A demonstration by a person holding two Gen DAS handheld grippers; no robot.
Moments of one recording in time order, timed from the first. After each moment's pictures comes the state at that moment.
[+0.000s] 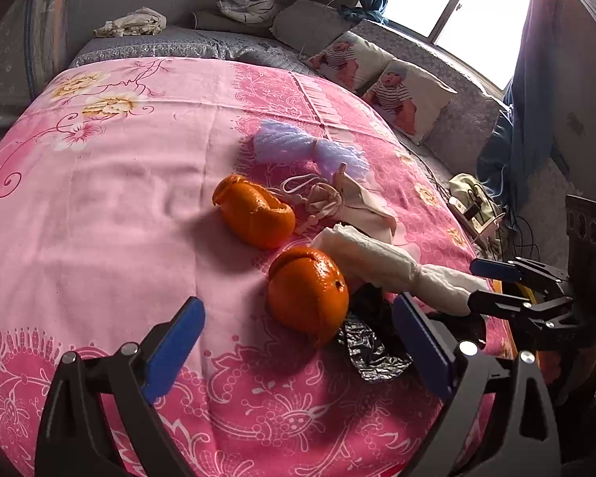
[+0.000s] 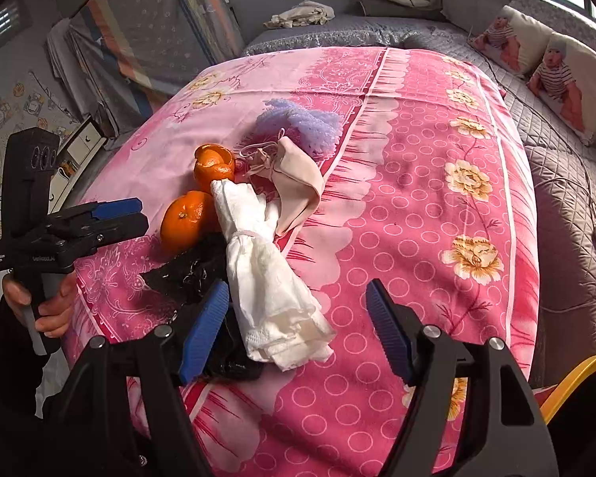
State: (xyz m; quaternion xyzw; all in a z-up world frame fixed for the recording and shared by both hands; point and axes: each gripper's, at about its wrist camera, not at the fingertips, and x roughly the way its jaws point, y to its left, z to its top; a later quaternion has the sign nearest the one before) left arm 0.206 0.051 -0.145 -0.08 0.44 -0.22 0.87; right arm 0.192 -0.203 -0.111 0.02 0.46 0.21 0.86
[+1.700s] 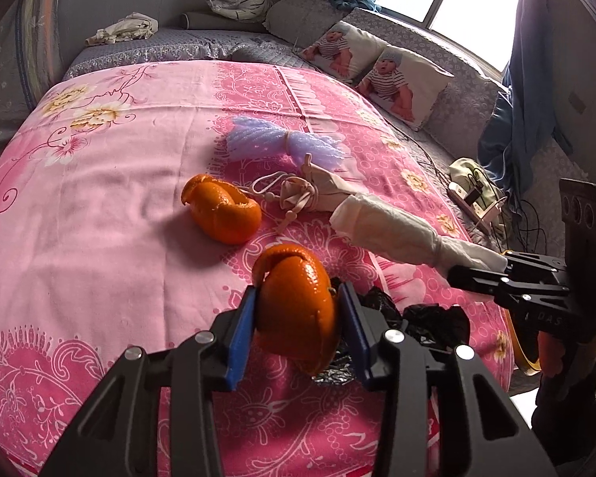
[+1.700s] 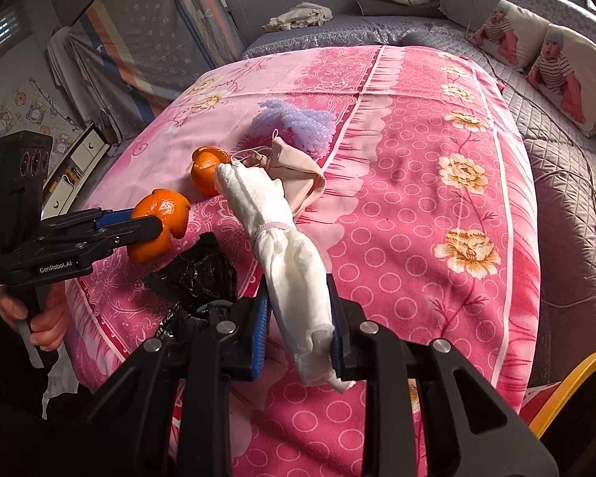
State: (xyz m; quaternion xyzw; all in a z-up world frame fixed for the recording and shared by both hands) left arm 0.192 0.022 -0.132 -0.05 0.45 -0.21 0.86; right arm 0.188 -0.218 -0.112 0.04 0.46 0.21 0.86
